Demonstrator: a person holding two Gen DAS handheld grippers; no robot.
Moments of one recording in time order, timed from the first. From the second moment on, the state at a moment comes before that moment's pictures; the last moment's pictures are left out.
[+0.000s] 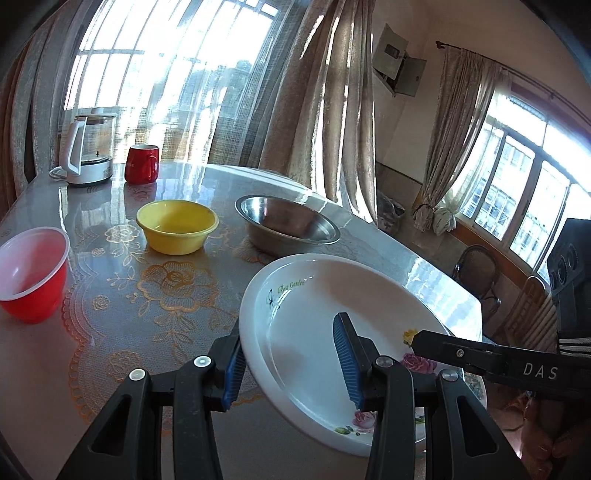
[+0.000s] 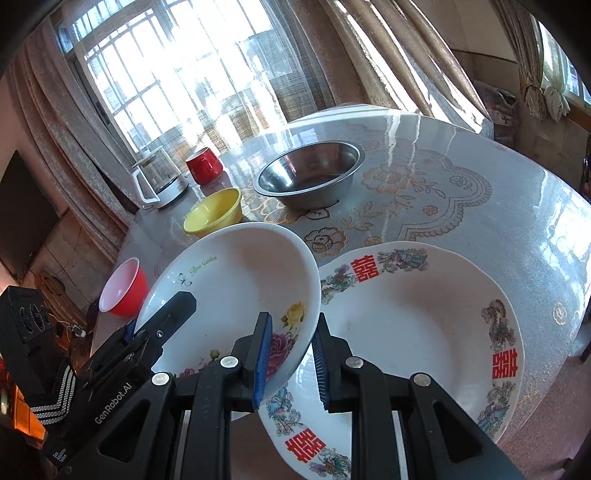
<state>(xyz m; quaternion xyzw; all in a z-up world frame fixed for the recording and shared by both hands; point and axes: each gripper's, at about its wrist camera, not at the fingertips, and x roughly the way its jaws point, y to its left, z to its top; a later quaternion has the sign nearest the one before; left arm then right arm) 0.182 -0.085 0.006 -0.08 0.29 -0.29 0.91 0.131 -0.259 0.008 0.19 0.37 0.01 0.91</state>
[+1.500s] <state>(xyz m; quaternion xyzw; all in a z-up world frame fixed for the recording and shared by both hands) 0.168 -0.212 -0.003 0.07 0.45 -0.29 0.84 0.088 -0.356 -0.026 0.27 0.42 -0.06 0.86</state>
